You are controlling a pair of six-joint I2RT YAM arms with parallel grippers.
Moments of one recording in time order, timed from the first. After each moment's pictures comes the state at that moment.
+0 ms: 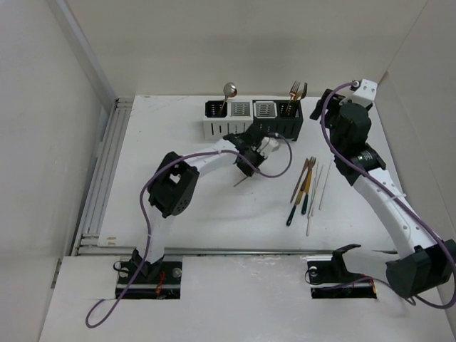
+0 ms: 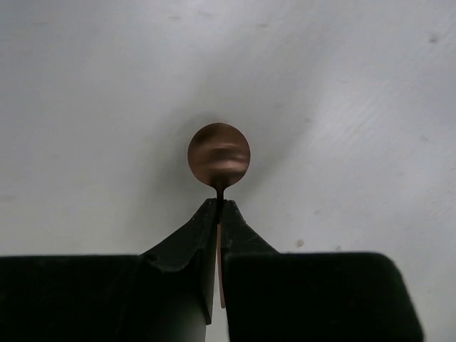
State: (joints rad) left arm -0.79 2.15 1.66 -0.61 0.12 0.11; right arm 0.32 1.16 1.14 -0.06 0.56 0.26
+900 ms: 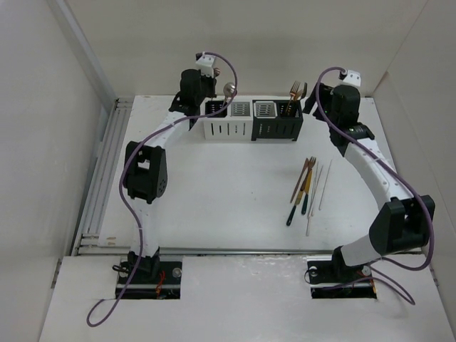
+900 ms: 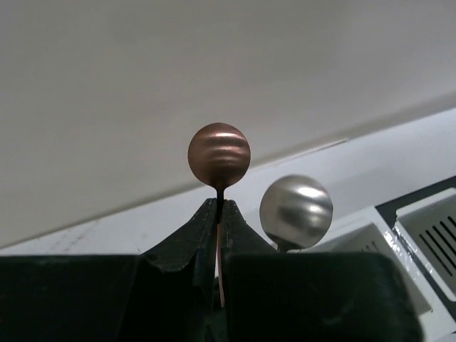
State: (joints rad) left arm -0.31 2.12 1.83 0.23 0.06 -0.01; right arm 0.17 1.48 1.31 -0.09 0.22 0.33
